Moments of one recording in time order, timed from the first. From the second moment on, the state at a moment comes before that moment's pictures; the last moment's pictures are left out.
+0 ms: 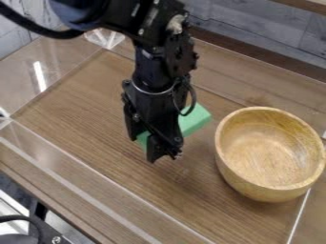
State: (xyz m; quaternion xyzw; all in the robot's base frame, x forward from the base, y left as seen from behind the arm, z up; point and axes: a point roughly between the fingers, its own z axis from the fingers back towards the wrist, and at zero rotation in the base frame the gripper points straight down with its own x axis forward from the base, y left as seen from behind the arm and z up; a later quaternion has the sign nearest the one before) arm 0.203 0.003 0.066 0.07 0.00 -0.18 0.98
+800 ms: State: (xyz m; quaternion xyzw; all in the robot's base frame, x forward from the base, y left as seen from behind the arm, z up) arm 0.200 -0.001 0.068 0.06 0.00 -0.18 0.98
